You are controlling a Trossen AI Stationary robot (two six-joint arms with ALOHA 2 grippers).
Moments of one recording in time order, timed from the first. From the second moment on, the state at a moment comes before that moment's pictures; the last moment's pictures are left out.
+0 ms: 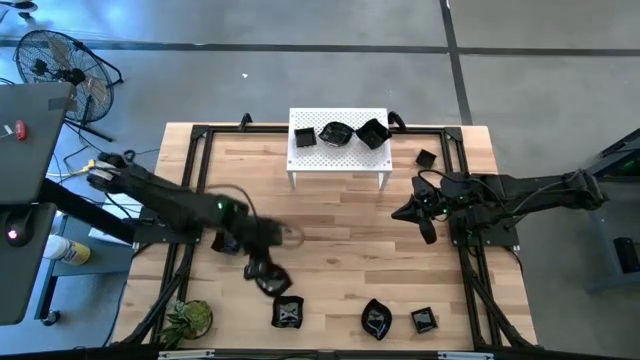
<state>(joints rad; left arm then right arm) -0.28 1.31 0.96 -0.62 0.23 -0.54 0.05 0.68 0.57 -0.34 -0.09 0.40</state>
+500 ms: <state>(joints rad) 0.37 1.38 1.53 -0.97 0.23 -0.21 0.05 0.68 0.57 -0.33 -0.01 0.44</state>
